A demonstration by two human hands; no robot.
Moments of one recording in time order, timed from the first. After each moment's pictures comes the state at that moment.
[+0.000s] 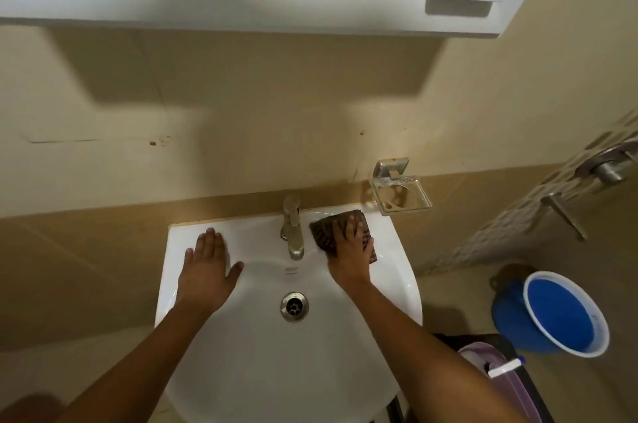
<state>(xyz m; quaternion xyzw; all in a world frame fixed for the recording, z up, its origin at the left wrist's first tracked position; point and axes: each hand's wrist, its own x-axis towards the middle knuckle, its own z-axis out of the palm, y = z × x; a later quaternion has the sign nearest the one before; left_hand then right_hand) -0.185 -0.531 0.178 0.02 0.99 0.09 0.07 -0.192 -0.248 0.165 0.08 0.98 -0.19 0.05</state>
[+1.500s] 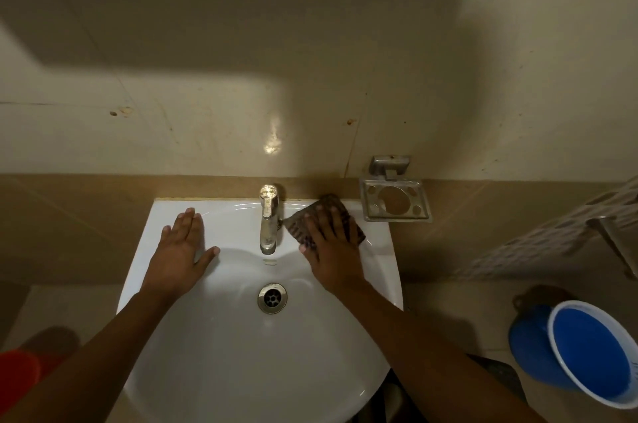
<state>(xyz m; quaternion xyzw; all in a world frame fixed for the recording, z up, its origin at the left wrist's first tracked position) -0.180 -0.526 0.165 0.00 0.99 0.11 0.05 -0.209 -0.211 0.137 -0.17 0.98 -0.13 -0.03</state>
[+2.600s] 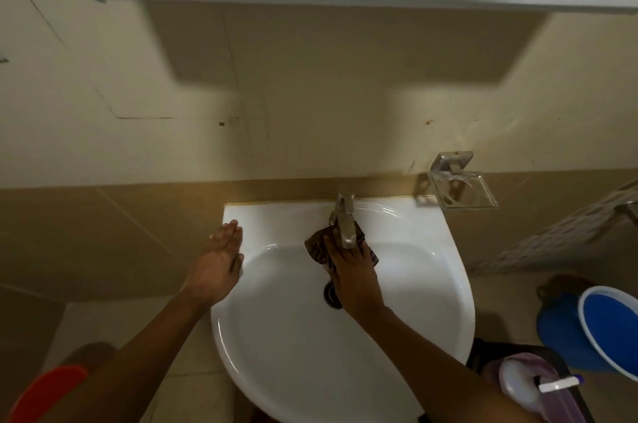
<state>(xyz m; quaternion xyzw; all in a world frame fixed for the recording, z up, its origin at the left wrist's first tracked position) -0.165 -0.621 0.171 0.08 0.98 0.16 0.09 -0.148 -0.322 0.135 -0.14 0.97 -0.17 -0.12</state>
